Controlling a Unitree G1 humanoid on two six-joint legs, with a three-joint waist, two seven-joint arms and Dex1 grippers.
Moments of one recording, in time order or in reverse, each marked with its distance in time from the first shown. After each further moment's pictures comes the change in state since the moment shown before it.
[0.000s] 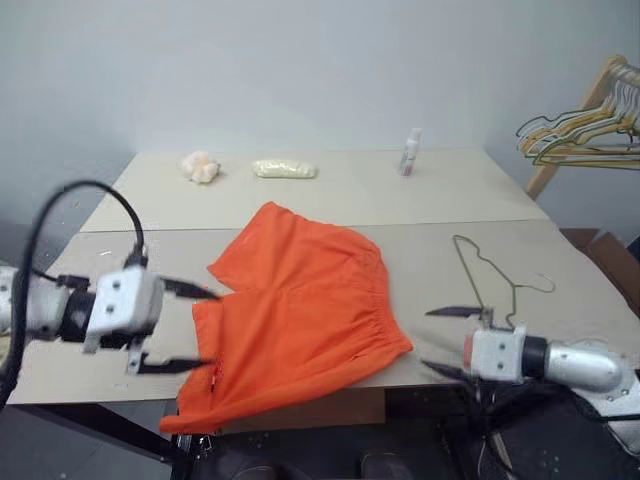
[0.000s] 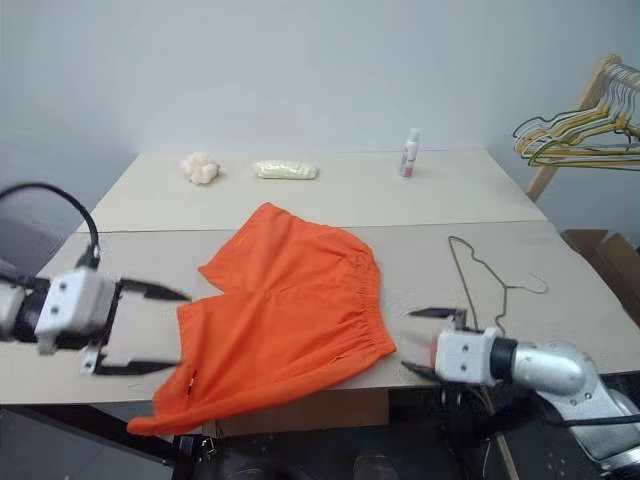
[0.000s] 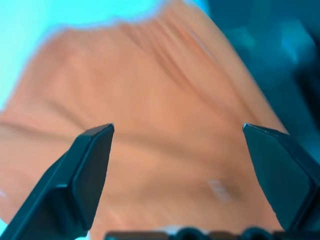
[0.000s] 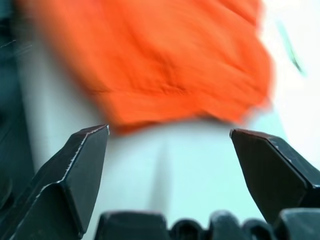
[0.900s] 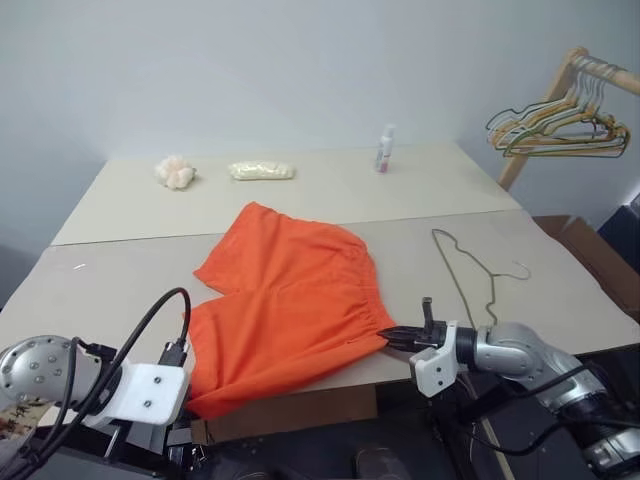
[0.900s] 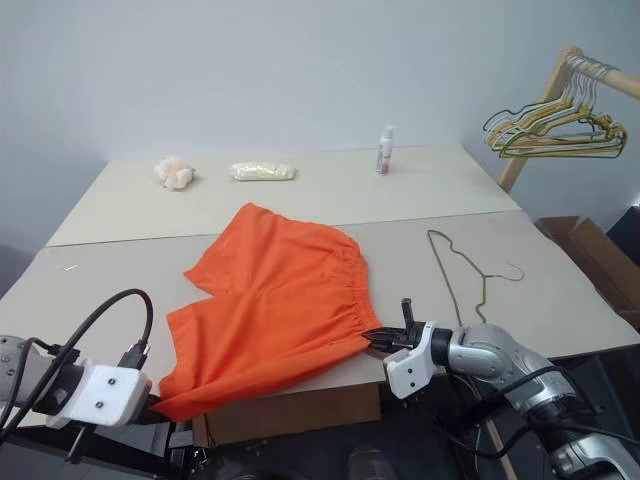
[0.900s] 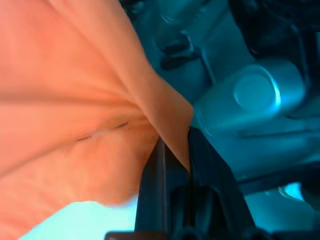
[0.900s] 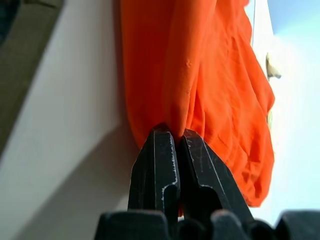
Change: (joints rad) left arm 0.501 0.139 0.001 -0.098 0.396 -0.342 -0.162; right arm -0.325 0.184 0.370 0.407 -0.616 -0.744 -0.148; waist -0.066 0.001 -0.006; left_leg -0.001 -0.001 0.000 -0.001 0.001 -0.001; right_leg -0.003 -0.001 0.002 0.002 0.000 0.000
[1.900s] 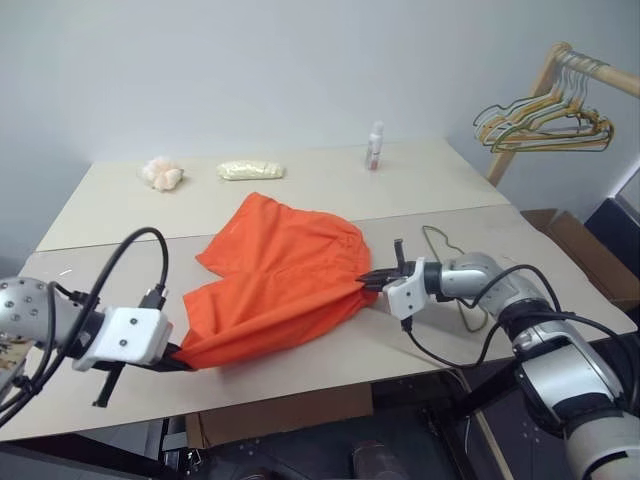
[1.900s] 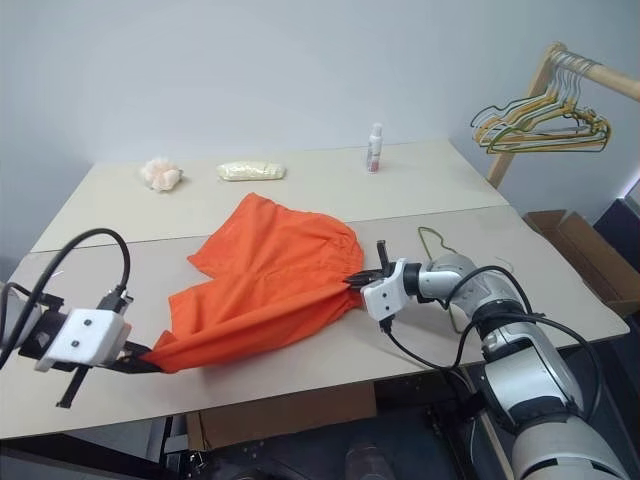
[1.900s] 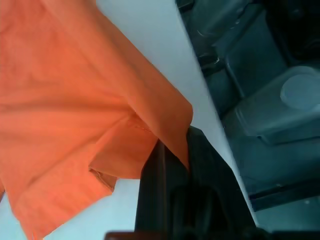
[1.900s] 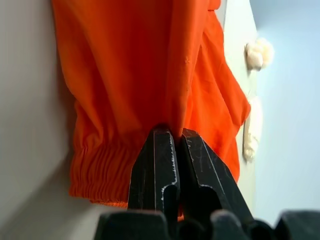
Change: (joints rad) left arm -0.267 0.066 -0.079 0.139 -0.168 0.037 -0.034; right arm -0.636 0.226 0.113 0.842 -0.089 -0.339 0.008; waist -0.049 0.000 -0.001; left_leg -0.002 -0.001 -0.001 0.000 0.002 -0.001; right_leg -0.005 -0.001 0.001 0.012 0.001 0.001
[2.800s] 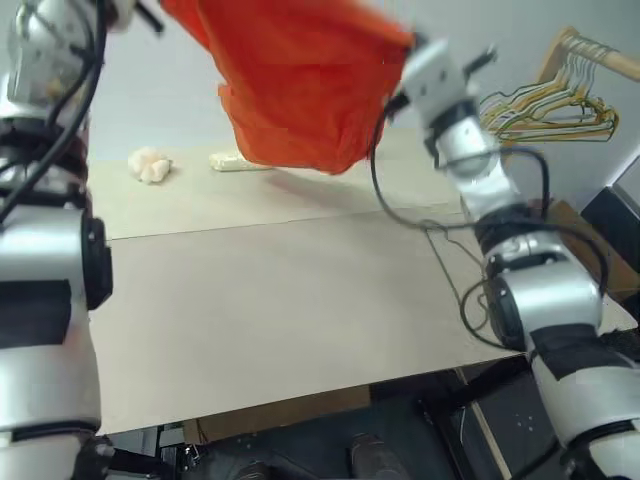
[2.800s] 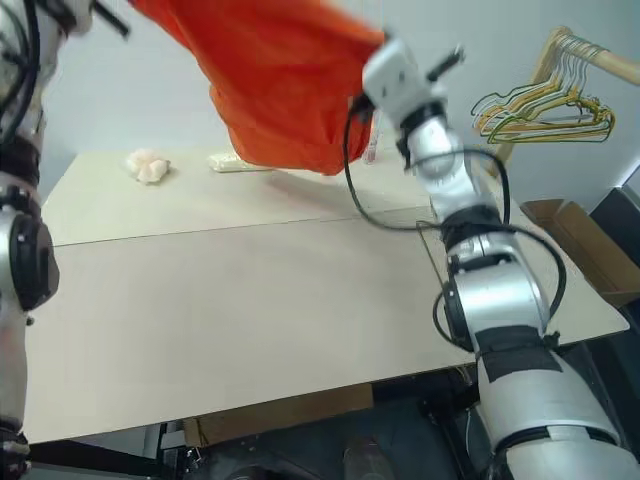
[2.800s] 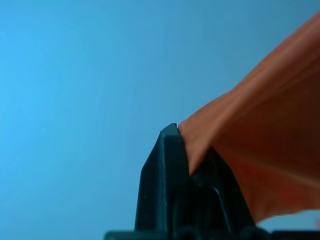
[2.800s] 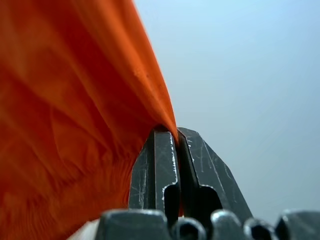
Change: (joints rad) left arm -1.578 -0.497 -0.360 1.575 0.630 -0.706 0.903; right arm -0.367 0.158 -0.268 0.208 0.193 0.421 -0.526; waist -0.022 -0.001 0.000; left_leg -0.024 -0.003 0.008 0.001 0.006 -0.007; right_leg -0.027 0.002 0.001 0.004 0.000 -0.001
